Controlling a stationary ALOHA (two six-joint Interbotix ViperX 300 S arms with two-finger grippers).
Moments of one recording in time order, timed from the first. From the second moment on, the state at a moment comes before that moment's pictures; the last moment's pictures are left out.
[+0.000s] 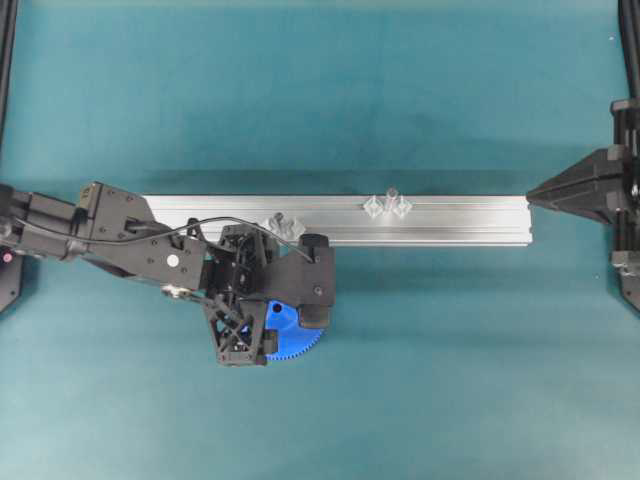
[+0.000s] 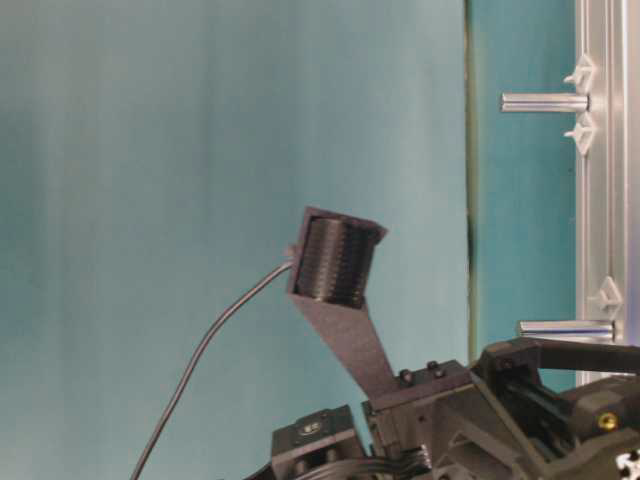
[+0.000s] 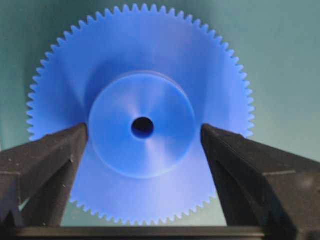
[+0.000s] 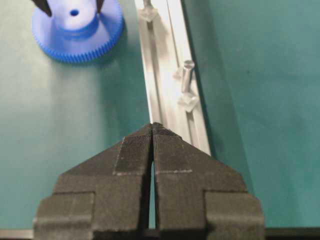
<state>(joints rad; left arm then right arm) -0.14 0.18 0.47 0.01 0.47 -0.13 -0.07 -0.97 1.04 -0.03 0.50 0.09</state>
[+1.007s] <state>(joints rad) -0.13 0.20 0.46 0.02 0.45 -0.13 -0.08 -0.98 1.05 -0.03 0.50 0.09</state>
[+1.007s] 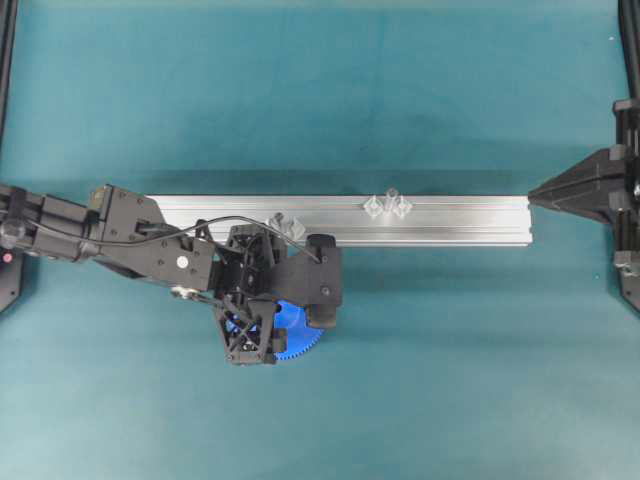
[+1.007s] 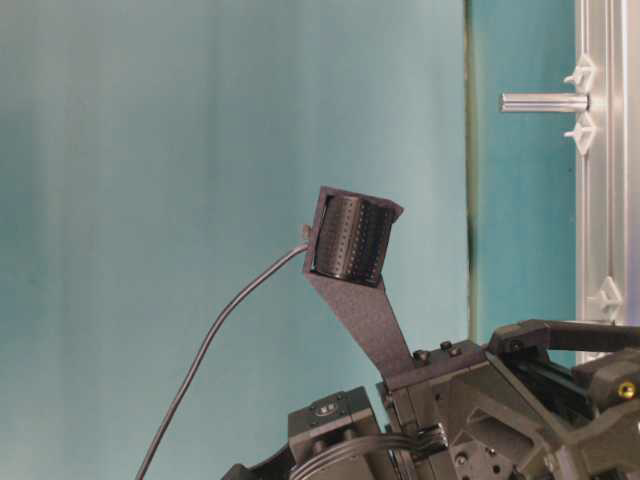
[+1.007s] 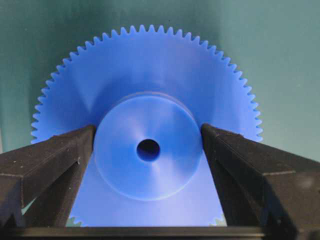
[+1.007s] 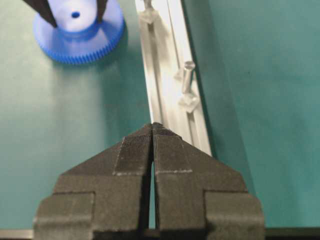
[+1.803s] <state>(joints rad) -0.14 0.21 0.44 0.02 0.54 -0.12 -0.08 -1.01 1.06 -0.03 0.50 0.09</state>
